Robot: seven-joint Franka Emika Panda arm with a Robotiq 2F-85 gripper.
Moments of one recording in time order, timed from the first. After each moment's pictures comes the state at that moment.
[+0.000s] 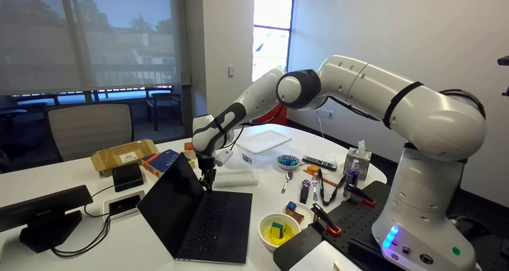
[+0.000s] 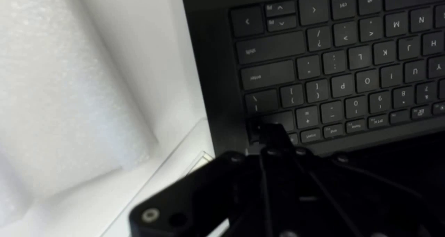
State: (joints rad) arm 0.20 1.26 0.19 -1.13 -0.17 2.25 -0.31
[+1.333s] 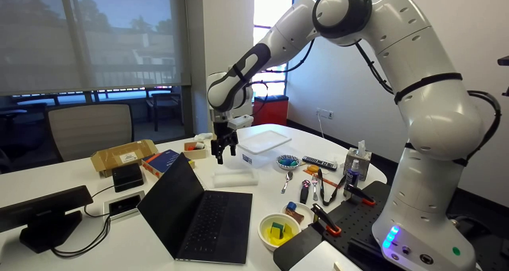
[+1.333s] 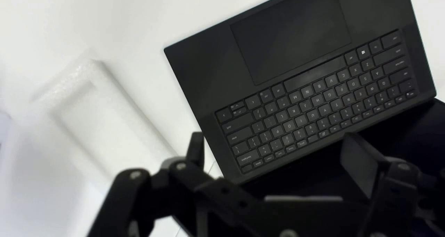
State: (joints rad) arm 0.15 0.61 0.18 -1.80 -0.09 2.25 -0.08
